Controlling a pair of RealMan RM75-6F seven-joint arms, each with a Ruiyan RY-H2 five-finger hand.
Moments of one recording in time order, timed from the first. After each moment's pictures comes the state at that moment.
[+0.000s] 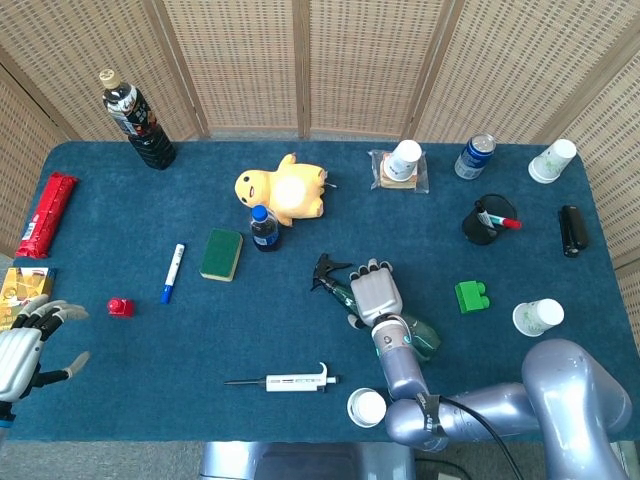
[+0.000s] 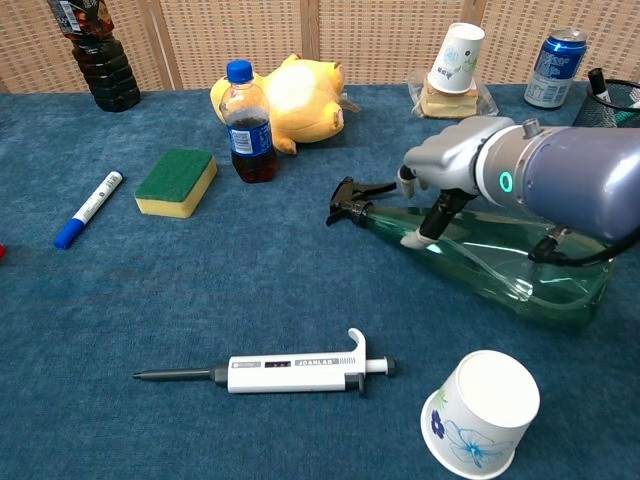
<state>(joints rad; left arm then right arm) -0.10 -1.08 0.02 -1.61 1.57 1.43 -0.25 1.17 -1.63 0.12 -1.75 -0.20 1.31 -1.19</state>
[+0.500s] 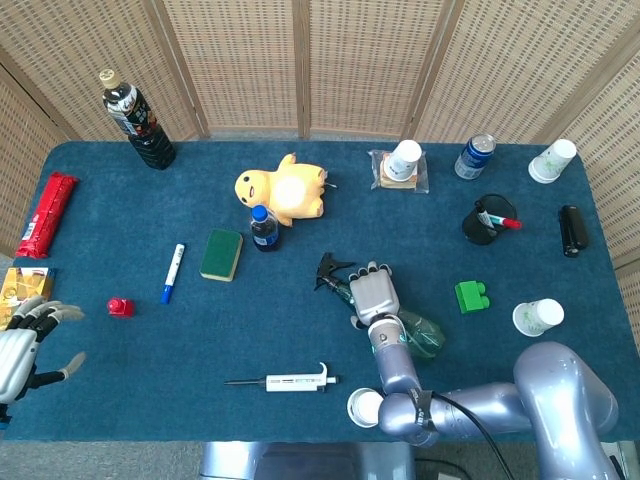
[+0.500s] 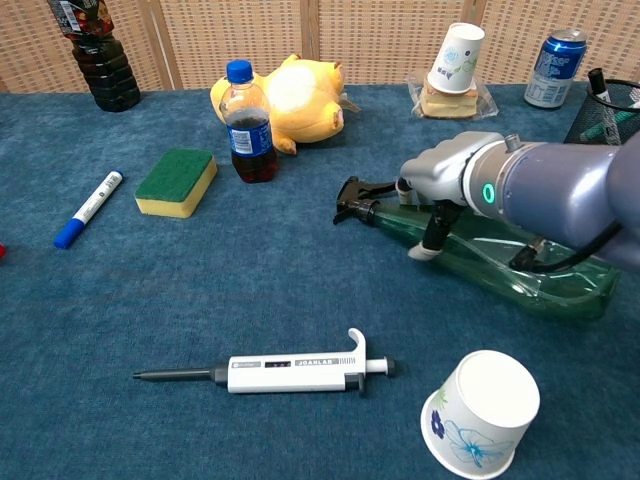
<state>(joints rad) -0.09 -1.08 0.03 -1.61 1.56 1.44 -0.26 1.16 -1.69 0.15 -1.67 -0.17 1.28 -1.21</state>
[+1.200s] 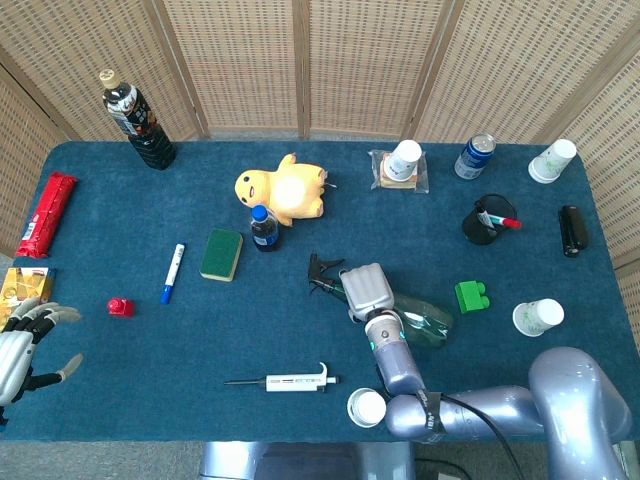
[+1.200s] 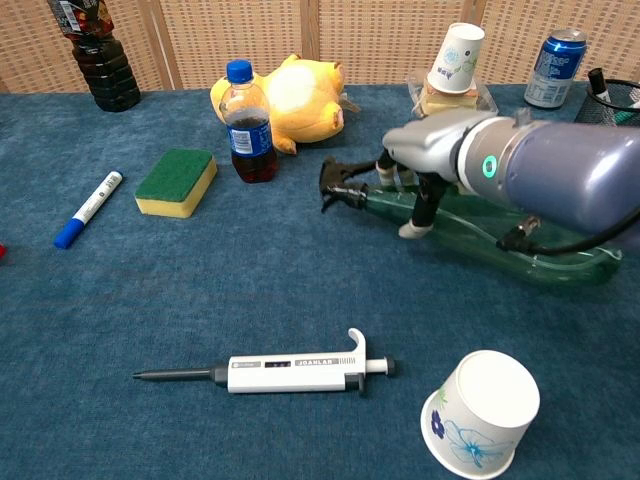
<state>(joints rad) -0.08 -1.07 0.03 -1.62 1.56 1.45 -0.26 1.09 -1.65 0.19 -1.70 -0.36 1.22 -1.03</state>
